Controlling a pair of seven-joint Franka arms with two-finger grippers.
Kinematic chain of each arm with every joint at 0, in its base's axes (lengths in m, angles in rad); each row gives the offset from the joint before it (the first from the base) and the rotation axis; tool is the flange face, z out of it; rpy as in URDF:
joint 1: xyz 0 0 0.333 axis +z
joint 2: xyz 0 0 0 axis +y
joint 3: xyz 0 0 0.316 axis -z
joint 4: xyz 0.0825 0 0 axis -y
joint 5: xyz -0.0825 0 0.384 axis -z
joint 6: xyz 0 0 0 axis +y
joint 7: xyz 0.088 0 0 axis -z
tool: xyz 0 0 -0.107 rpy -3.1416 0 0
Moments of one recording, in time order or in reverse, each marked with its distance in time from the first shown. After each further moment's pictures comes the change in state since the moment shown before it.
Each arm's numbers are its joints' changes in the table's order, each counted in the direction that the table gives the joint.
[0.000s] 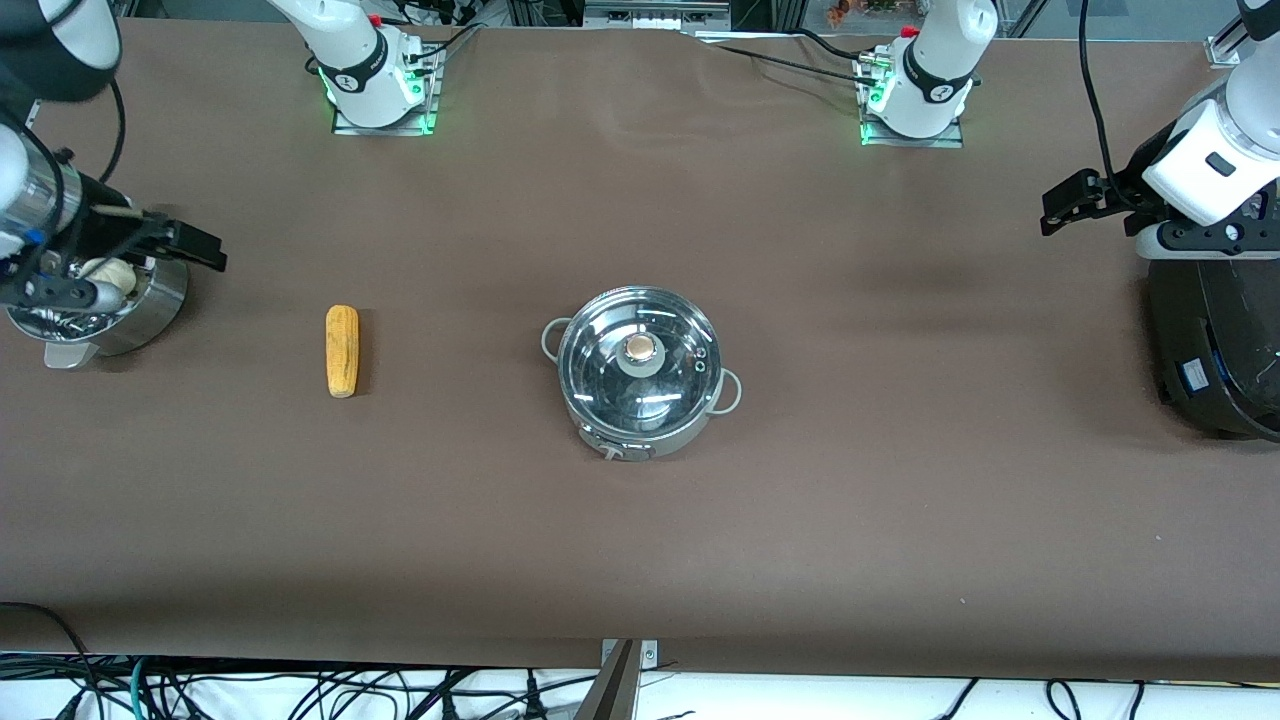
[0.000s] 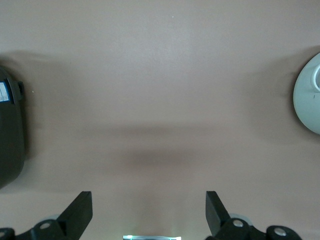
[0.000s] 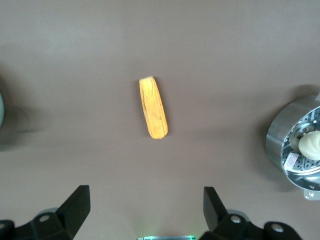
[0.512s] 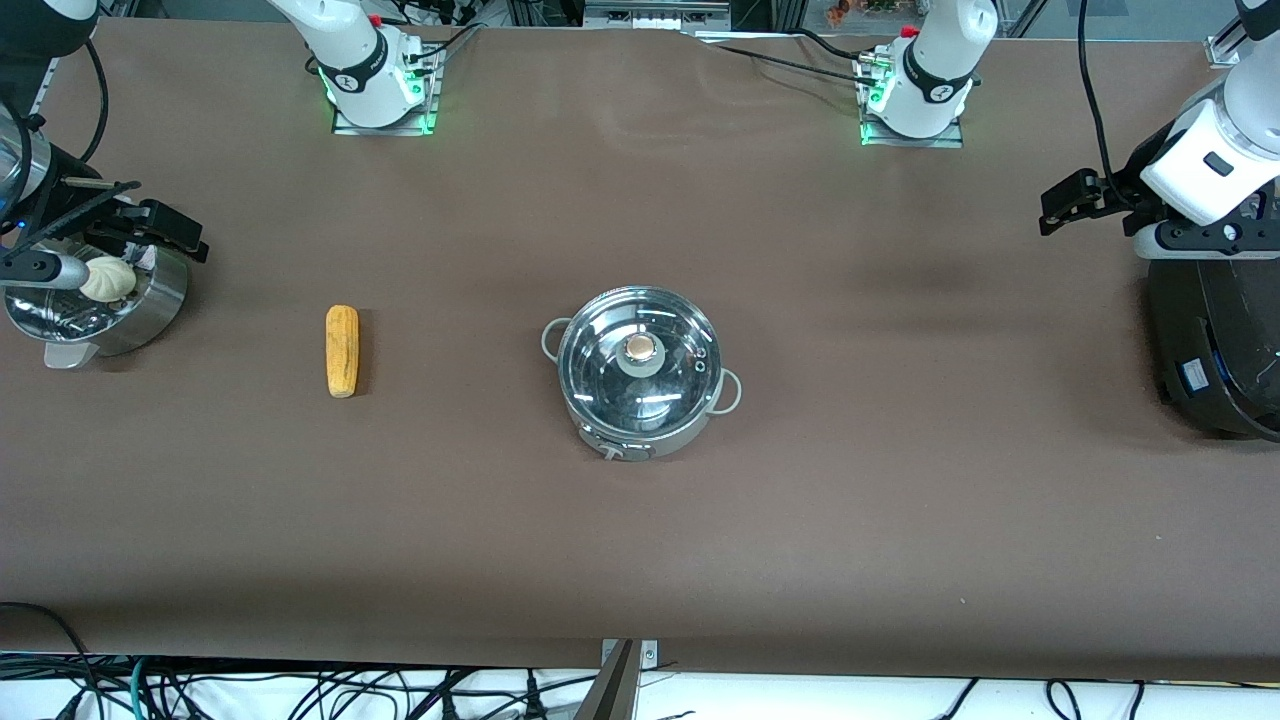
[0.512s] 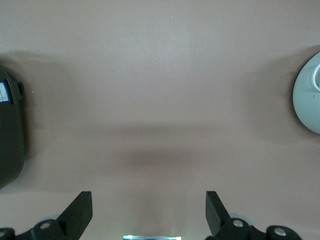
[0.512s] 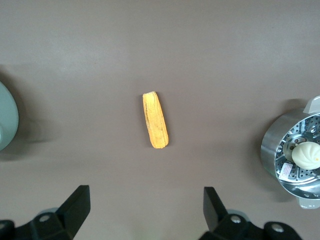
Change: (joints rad) left arm -0.001 0.000 0.001 0.000 0.000 0.000 0.000; right arm 0.001 -0.072 0.000 0.005 0.000 -0.032 0.000
